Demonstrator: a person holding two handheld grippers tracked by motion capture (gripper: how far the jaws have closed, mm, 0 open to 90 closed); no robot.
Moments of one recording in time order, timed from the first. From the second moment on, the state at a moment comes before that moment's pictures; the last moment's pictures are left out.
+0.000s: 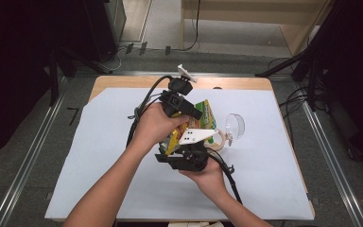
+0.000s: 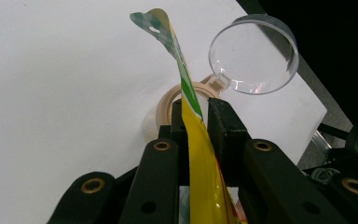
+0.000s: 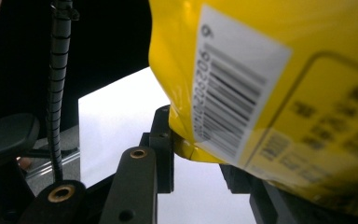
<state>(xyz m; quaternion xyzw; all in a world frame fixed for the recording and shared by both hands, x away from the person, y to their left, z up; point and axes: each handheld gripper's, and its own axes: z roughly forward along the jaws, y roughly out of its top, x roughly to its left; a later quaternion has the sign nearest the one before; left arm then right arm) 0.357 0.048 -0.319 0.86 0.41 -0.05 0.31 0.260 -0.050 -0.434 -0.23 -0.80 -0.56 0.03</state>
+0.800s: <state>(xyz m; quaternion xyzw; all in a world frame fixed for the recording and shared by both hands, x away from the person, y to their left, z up) 0.364 0.051 -0.321 0.85 0.42 -0.06 0.31 0.261 -0.050 -0.431 -0.23 -0.80 -0.56 0.03</state>
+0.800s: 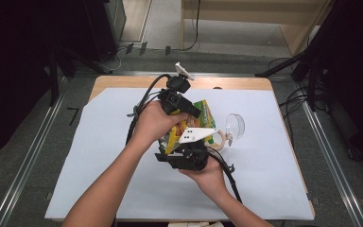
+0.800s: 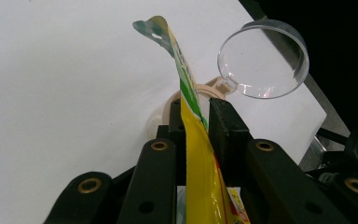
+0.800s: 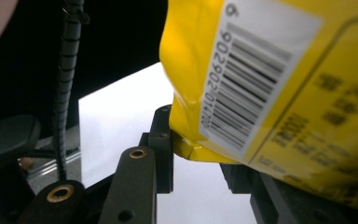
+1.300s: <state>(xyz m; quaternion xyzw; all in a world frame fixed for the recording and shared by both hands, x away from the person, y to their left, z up) 0.363 0.055 -0.324 0.85 0.42 -0.06 0.31 0.260 -0.049 -0.432 -0.22 -0.80 -0.55 0.02</state>
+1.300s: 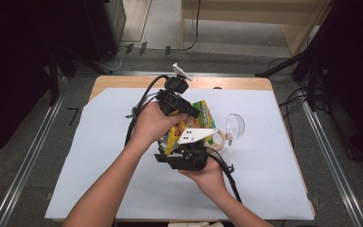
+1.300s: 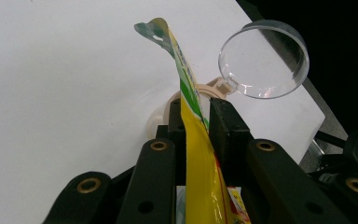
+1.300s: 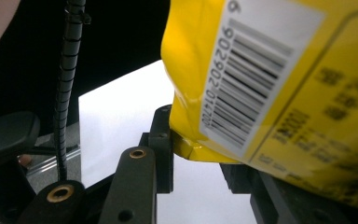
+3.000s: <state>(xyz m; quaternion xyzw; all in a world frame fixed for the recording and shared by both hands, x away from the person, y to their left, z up) 0.366 0.056 -0.322 0.85 0.43 -0.07 0.31 0.257 -0.047 -0.428 -0.23 -0.80 -0.55 0.02</state>
